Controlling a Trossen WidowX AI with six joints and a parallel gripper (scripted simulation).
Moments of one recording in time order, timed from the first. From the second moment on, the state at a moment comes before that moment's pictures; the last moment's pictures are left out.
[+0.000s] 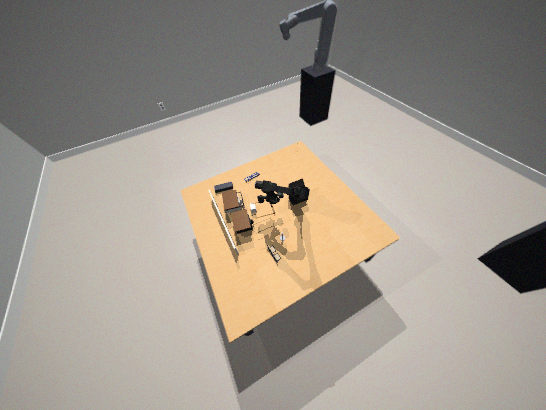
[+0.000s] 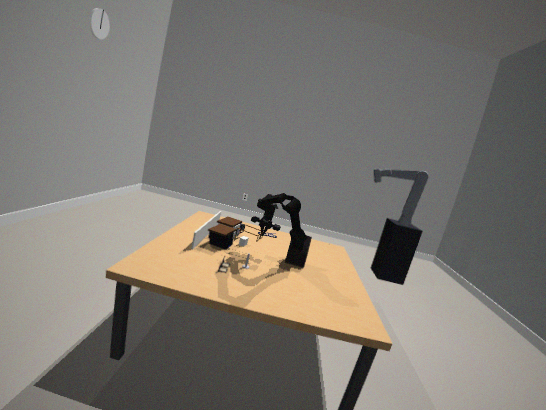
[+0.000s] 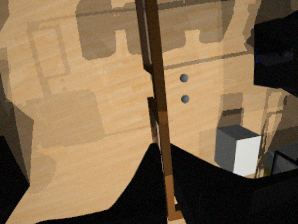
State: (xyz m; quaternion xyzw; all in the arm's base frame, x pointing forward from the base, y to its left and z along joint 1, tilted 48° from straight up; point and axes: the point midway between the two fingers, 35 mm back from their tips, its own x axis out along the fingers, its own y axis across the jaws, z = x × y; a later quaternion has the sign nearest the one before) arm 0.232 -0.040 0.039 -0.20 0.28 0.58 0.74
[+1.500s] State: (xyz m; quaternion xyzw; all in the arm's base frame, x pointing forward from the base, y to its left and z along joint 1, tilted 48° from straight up) arm 0.241 0.009 0.014 -0.20 0.31 0.60 0.71
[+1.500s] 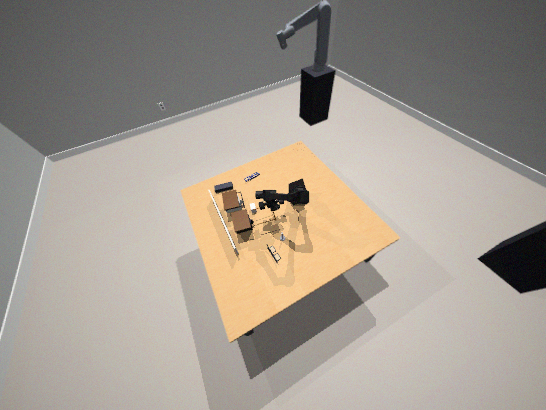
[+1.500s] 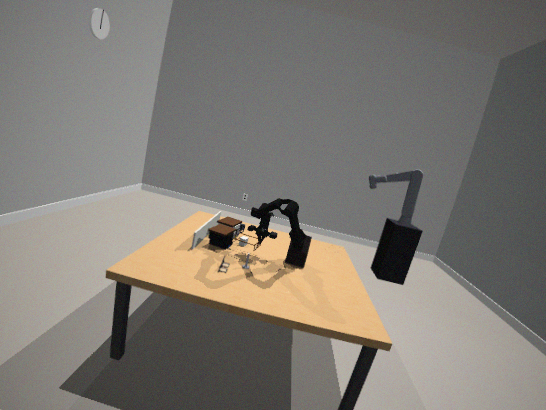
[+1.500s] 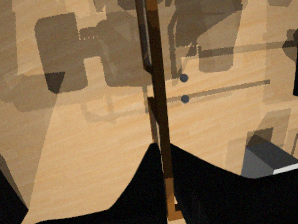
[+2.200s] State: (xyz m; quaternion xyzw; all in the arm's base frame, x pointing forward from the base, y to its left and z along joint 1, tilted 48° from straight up) arm 0.254 0.014 0.008 -0.20 0.31 0.60 0.71
